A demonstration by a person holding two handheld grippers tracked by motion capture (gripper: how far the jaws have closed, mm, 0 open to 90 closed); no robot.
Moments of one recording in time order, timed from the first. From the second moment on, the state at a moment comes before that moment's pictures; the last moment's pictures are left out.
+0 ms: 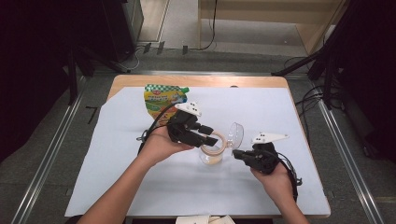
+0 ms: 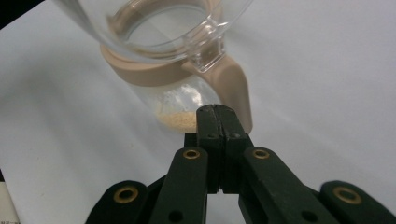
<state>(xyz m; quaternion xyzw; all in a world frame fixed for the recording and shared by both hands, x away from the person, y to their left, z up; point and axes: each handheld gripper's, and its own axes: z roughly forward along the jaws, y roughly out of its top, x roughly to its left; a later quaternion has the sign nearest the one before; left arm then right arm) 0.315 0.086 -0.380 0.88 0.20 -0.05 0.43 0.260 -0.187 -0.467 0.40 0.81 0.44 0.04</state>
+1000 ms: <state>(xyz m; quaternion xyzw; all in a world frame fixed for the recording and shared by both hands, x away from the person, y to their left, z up) 0.340 0.184 -0.380 0.84 0.30 -0.01 0.45 0.259 -0.192 -0.463 0.40 0.80 0.44 0.05</state>
